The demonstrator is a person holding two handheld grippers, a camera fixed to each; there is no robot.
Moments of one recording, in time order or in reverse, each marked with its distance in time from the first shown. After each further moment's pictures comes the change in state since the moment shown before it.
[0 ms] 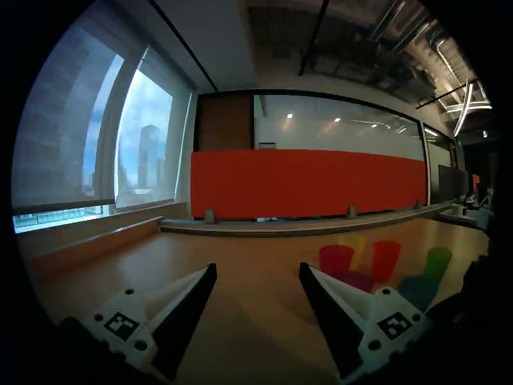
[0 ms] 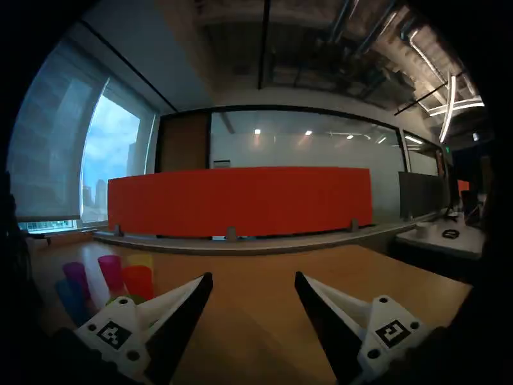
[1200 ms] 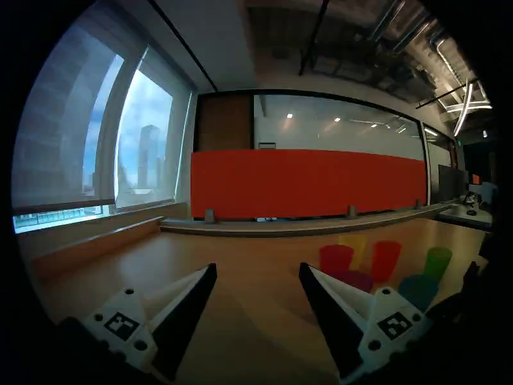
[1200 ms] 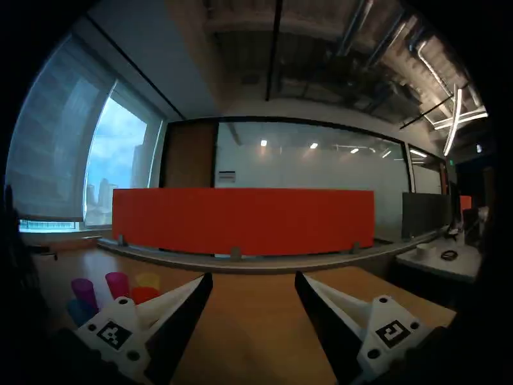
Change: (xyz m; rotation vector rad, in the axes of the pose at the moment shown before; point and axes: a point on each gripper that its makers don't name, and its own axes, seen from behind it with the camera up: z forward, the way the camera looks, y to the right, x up) left arm 0.000 0.000 0.000 0.000 0.000 0.001; right arm 0.062 -0.010 -0.007 0.019 0.049 -0.035
